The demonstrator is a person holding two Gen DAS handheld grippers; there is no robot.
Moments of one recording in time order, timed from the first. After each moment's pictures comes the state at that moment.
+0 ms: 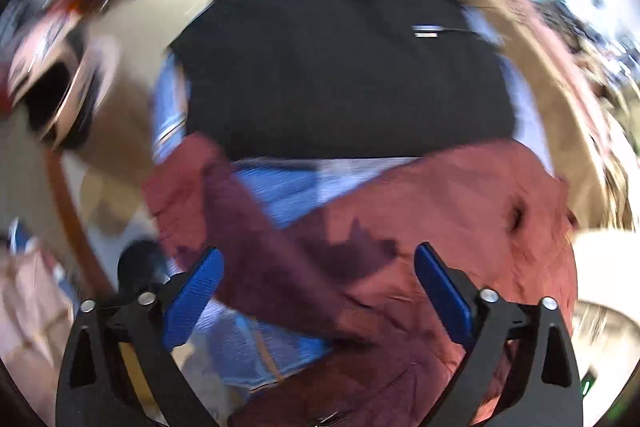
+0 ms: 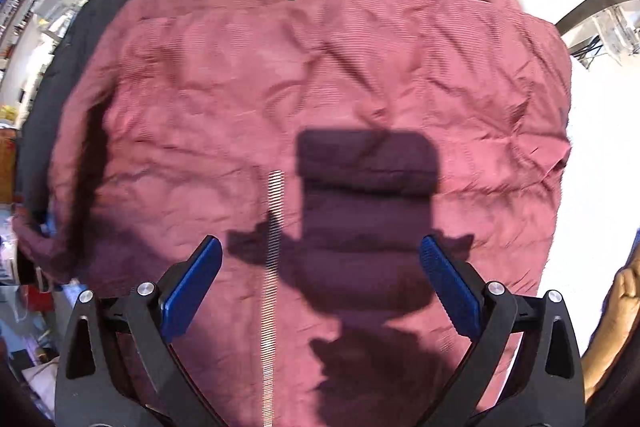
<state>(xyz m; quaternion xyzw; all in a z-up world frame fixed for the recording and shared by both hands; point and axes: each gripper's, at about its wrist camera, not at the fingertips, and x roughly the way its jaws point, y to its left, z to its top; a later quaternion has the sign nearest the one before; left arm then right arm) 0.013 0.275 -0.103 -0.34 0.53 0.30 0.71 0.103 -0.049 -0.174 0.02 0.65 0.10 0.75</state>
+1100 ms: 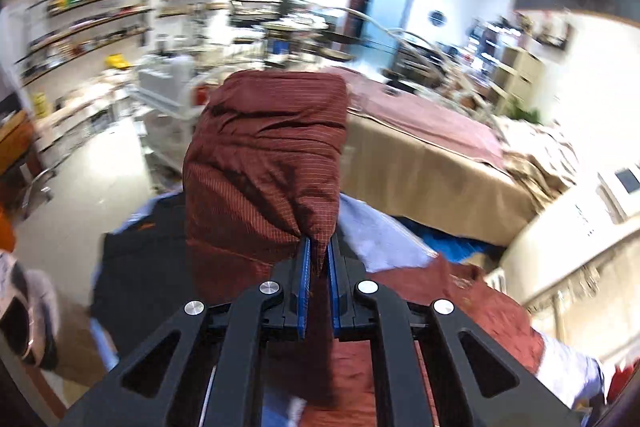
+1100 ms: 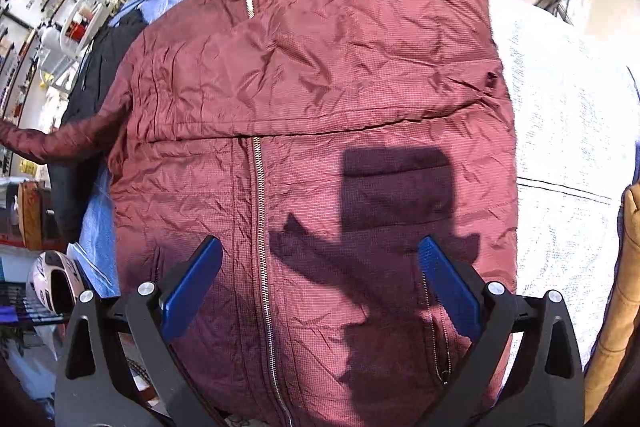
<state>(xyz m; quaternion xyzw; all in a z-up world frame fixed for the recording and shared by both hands) 0.141 0.146 0.074 -0.12 0.32 0.11 0.93 0.056 -0.147 -0.143 0.12 0.62 0.05 0.77</state>
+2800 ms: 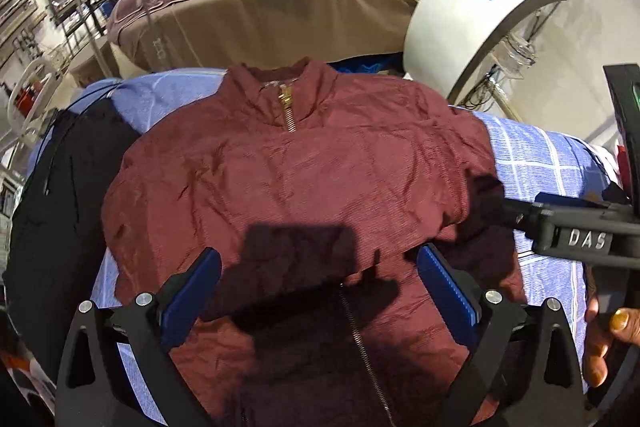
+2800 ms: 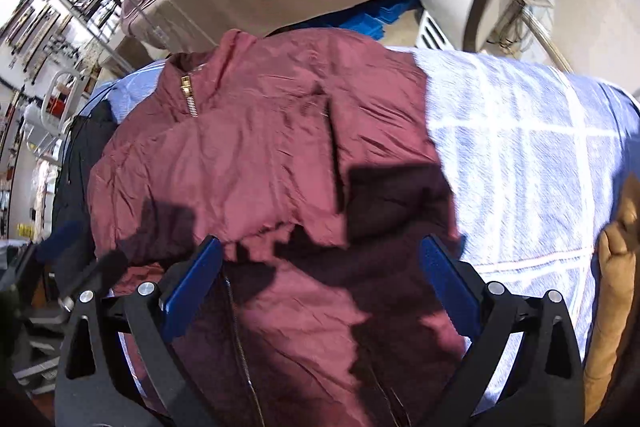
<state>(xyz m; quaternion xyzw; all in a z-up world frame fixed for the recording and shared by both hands) 0.126 -0.059 -0.097 0.05 0.52 -0.09 0.85 0.147 -0.191 -0.107 0.15 0.57 0.01 0.81</state>
